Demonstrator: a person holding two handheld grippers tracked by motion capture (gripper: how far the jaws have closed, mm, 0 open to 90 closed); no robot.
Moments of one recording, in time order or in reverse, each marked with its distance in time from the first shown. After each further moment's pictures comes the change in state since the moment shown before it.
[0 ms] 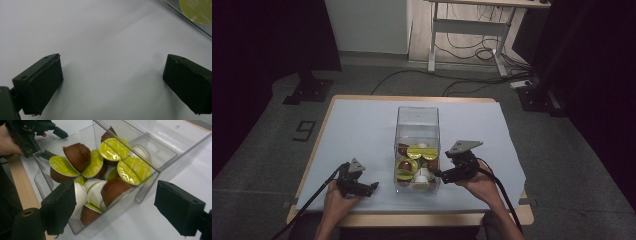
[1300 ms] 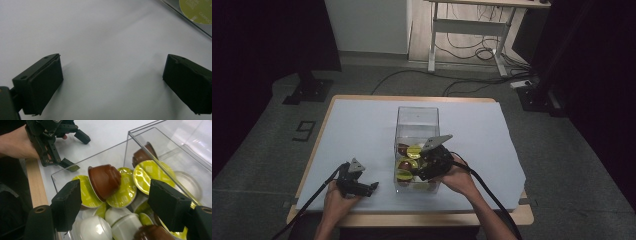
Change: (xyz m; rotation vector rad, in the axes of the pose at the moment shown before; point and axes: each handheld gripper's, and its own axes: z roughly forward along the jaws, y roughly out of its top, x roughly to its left) left arm 0.000 0.000 0.000 0.001 -0.001 0.001; right arm 0.024 0.038 0.053 0.049 0.135 -0.085
